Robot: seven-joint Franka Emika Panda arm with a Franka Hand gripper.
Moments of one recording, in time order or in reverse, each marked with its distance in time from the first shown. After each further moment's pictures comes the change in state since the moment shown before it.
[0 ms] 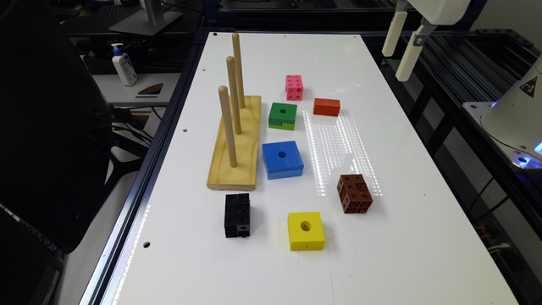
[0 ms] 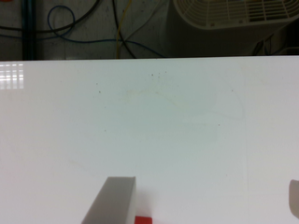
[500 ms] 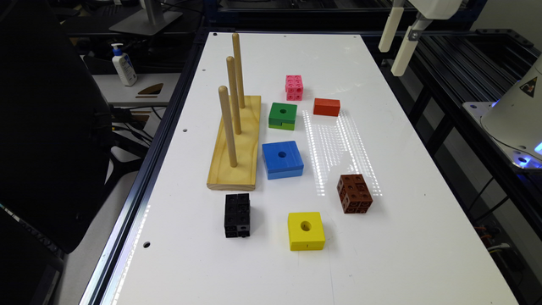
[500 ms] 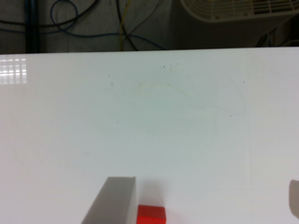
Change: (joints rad) arm -0.039 0.002 0.000 0.010 -0.001 0.013 -0.036
